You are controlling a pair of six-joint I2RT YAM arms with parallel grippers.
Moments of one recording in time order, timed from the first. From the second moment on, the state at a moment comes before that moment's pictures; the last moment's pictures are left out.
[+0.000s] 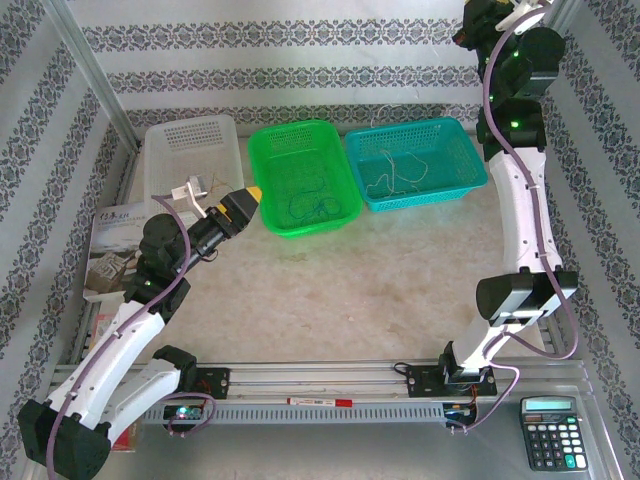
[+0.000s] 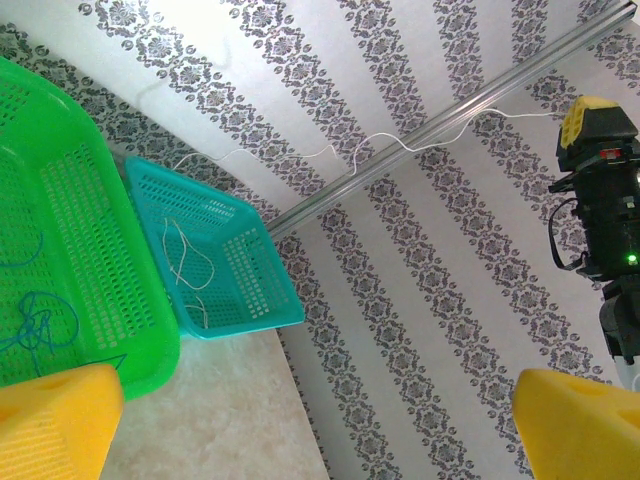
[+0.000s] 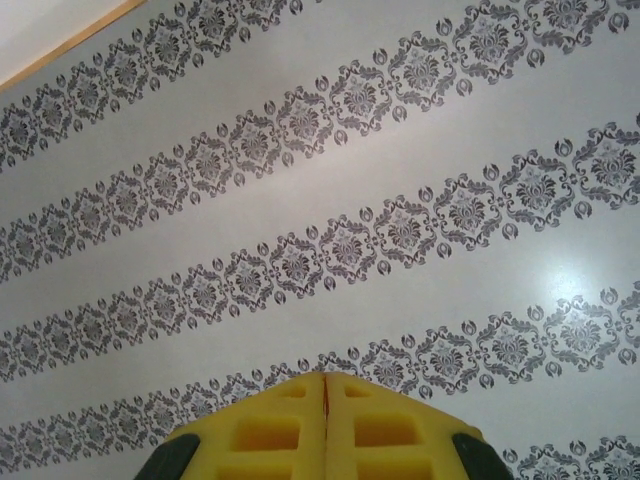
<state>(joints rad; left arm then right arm) -0.32 0.82 0.70 0.16 0.34 -0.98 0.00 1.69 2.06 0.04 -0.14 0.41</state>
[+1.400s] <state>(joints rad) -0.32 0.80 0.67 0.19 0.34 -1.00 -0.02 1.44 1.61 0.20 -0.08 0.39</state>
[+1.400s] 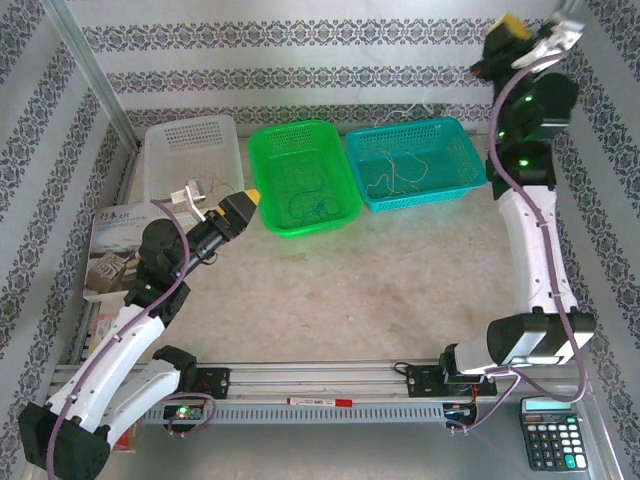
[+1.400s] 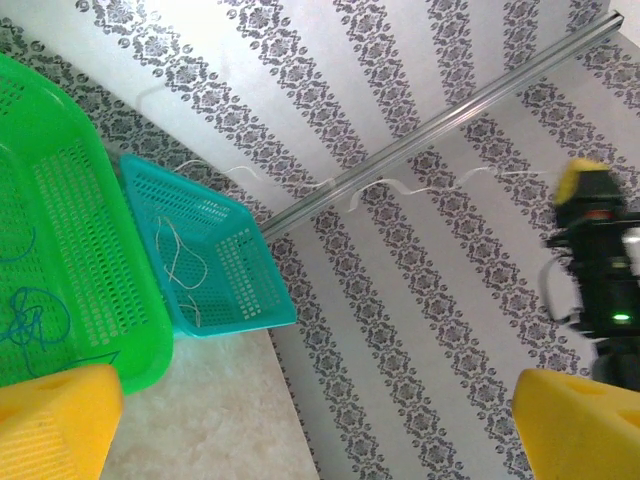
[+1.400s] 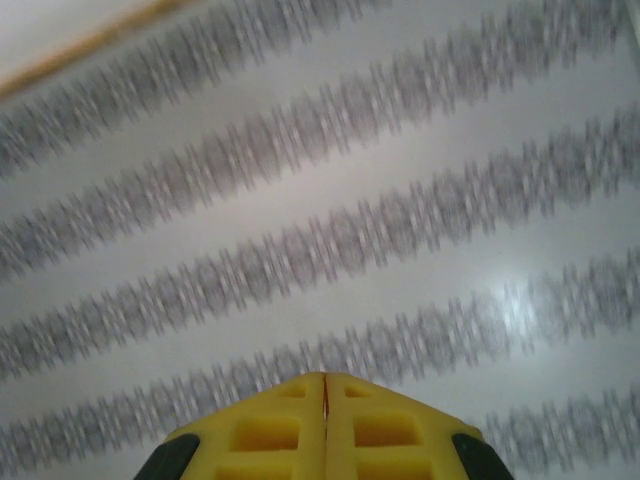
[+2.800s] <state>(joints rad) -0.32 1.01 0.74 0.31 0.38 -1.02 0.10 2.32 2.19 -0.23 -0.15 0.63</state>
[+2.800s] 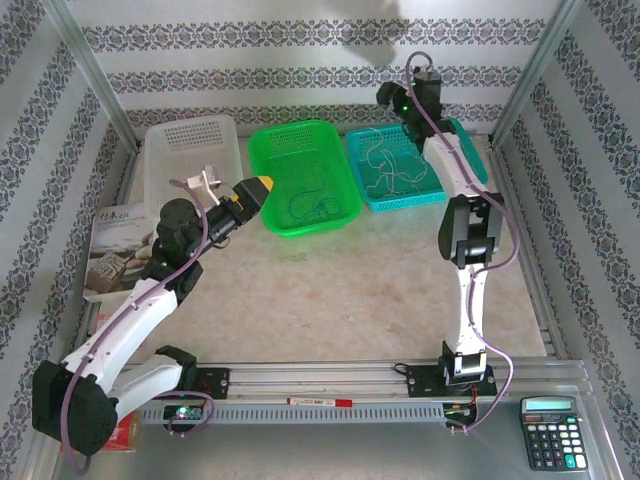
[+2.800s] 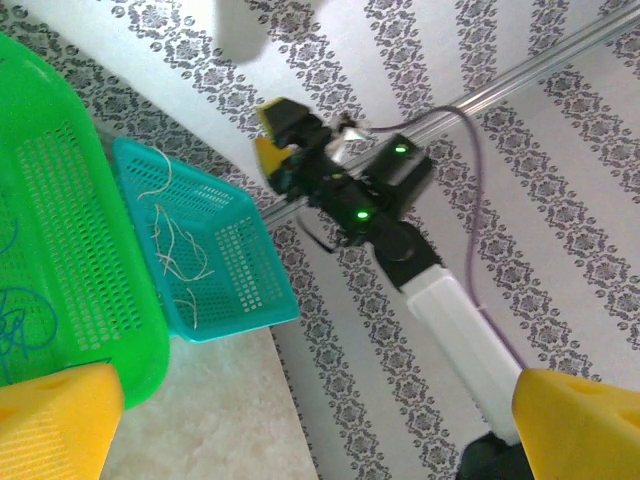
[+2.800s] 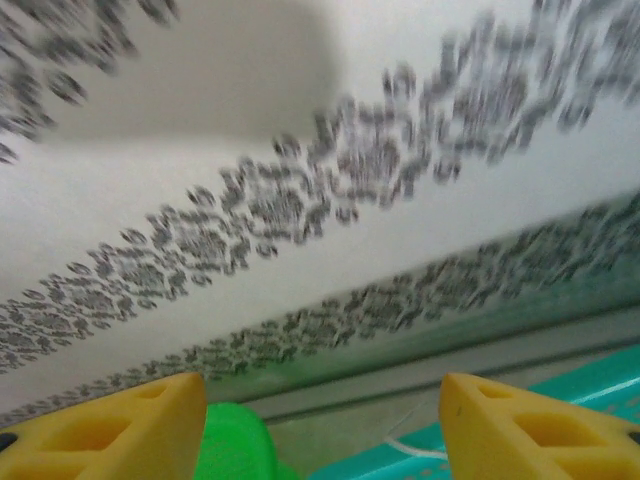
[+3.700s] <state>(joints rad) -0.32 1.08 0.74 0.39 0.42 -1.04 0.12 2.54 2.17 -0.33 -0.15 0.90</state>
